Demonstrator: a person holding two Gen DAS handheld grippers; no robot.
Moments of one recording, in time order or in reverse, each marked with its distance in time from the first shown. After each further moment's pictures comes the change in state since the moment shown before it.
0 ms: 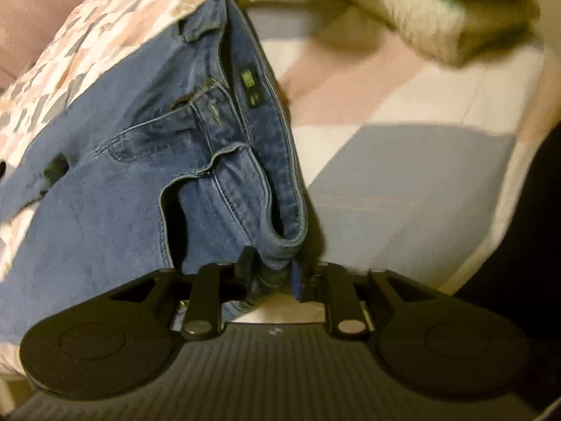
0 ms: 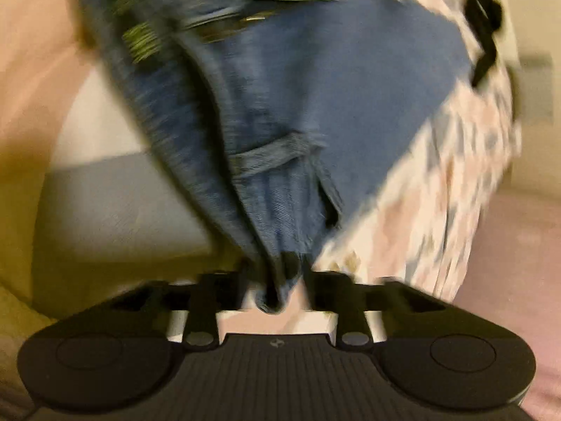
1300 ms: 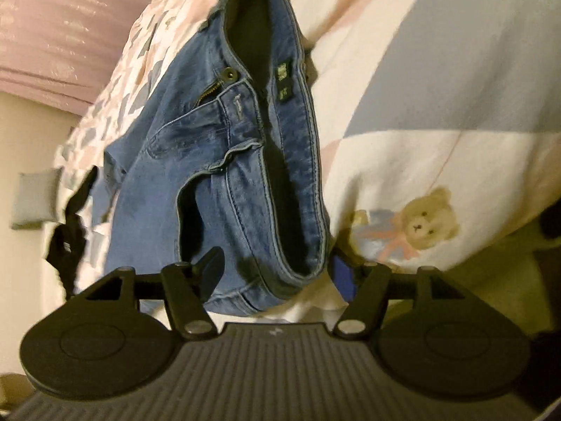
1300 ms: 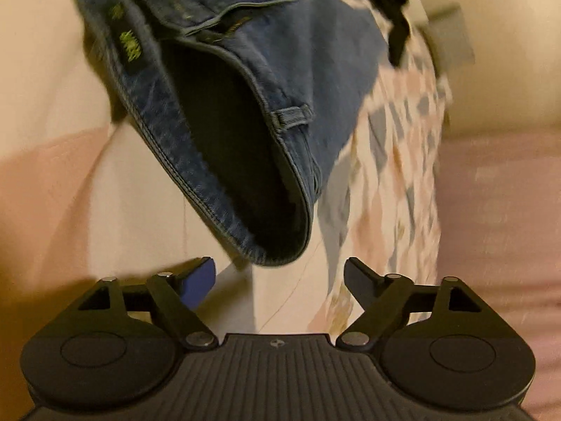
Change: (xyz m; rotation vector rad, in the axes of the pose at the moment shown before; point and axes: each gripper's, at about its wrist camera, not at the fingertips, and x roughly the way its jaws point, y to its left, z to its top) left arm 0.020 -0.014 -0.078 0.225 0.073 0.461; right arm -0.051 0.048 0.045 0.253 -0.096 -0.205
